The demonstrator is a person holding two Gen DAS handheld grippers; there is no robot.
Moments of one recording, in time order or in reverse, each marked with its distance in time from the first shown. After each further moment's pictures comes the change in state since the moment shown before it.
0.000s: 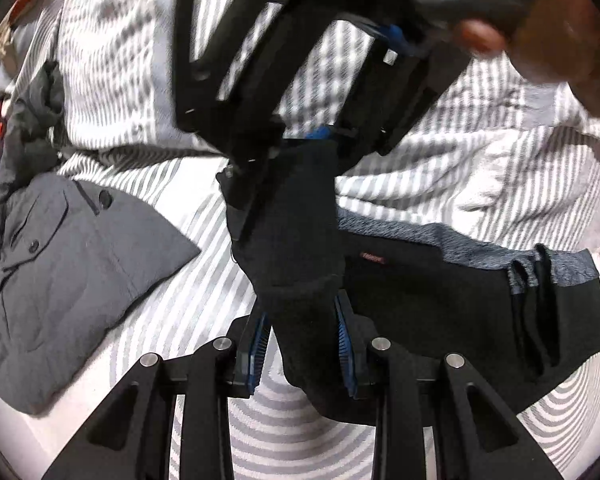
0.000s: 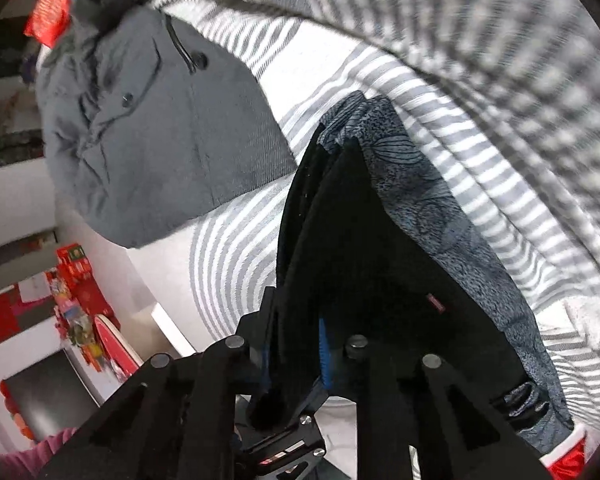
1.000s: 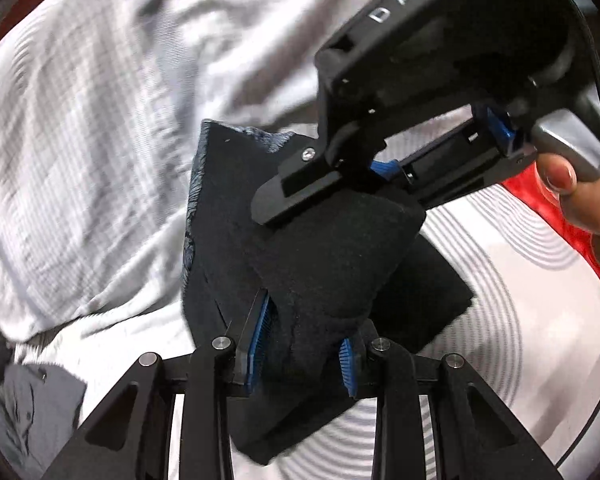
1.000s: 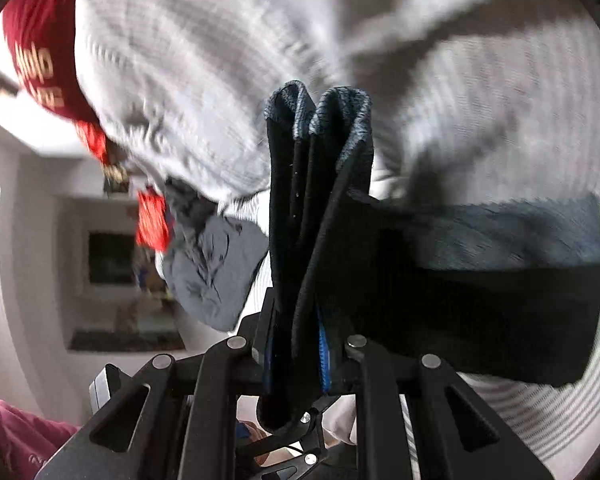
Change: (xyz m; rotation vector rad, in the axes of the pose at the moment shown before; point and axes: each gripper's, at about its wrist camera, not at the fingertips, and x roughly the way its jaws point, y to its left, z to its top) left arm -0.100 -0.287 0.000 0.558 -0.080 -0.221; right arm -0.140 -0.250 -0.349 0.437 -0.724 0.517
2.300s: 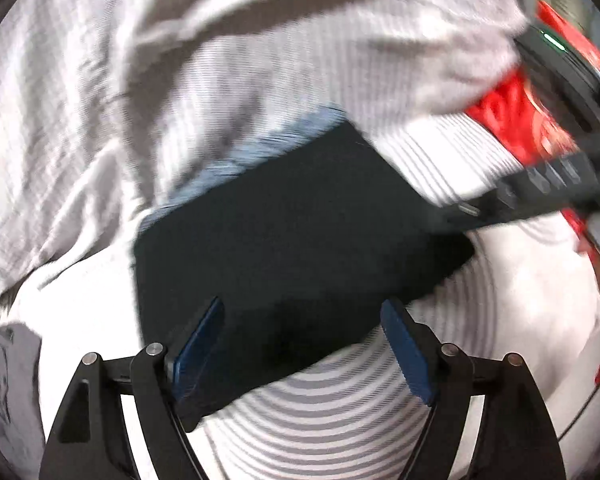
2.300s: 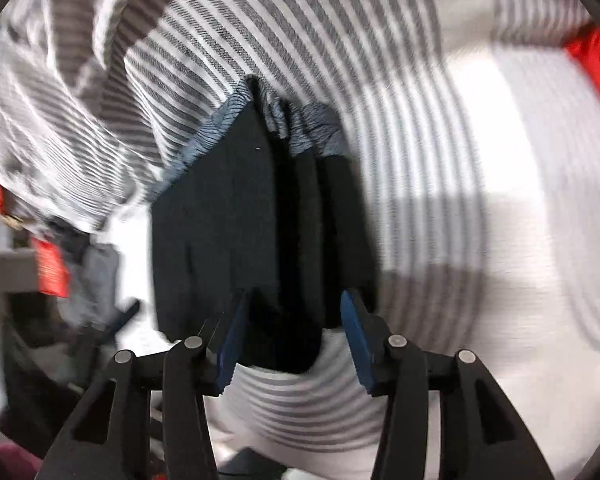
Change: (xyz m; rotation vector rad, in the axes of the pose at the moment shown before) left arm 0.041 -0.022 -0.010 -0.097 0.234 -0.032; right arm -0.033 -0.107 -0.052 0.088 -0.064 -0.499
